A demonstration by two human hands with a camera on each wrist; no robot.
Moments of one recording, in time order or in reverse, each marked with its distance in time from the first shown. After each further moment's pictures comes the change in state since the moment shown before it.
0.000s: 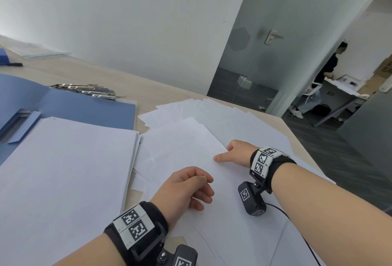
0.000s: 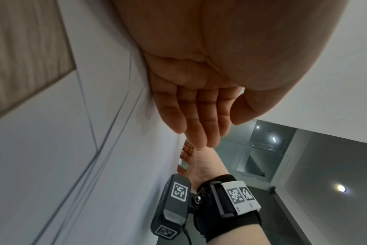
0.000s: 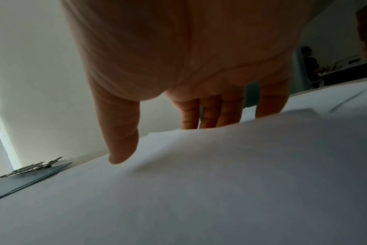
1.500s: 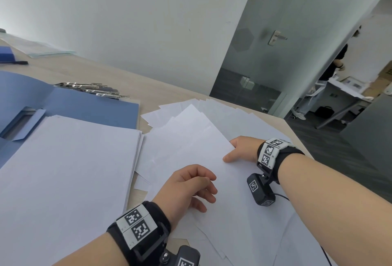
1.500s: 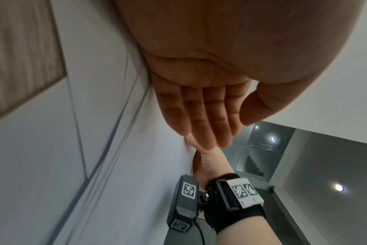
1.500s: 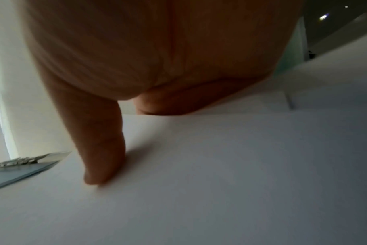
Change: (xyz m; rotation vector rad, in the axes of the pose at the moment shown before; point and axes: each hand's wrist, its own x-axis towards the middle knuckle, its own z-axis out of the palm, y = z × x) left_hand 0.005 -0.007 -0.004 -0.107 -0.038 0.101; right_hand 0.005 0.002 -0.018 0.153 -0.155 -0.123
